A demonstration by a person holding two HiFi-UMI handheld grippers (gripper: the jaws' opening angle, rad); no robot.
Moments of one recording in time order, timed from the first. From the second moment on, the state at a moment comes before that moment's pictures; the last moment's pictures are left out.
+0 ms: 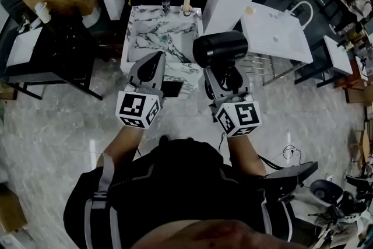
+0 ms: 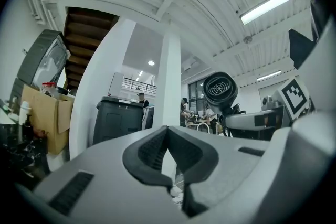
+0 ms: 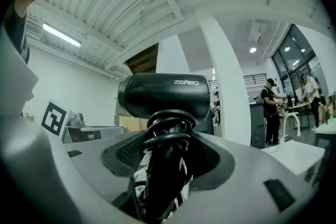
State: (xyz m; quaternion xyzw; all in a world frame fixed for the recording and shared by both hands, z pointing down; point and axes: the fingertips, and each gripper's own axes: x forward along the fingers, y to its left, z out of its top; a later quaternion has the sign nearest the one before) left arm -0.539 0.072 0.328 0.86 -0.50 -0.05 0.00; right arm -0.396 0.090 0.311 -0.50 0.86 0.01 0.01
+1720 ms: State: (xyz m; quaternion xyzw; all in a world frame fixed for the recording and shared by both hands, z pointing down) left arm -0.257 0.067 0.304 0.86 -0.51 -0.04 -0.02; right arm -0.113 0.078 0.309 -0.50 0.87 0.00 0.06
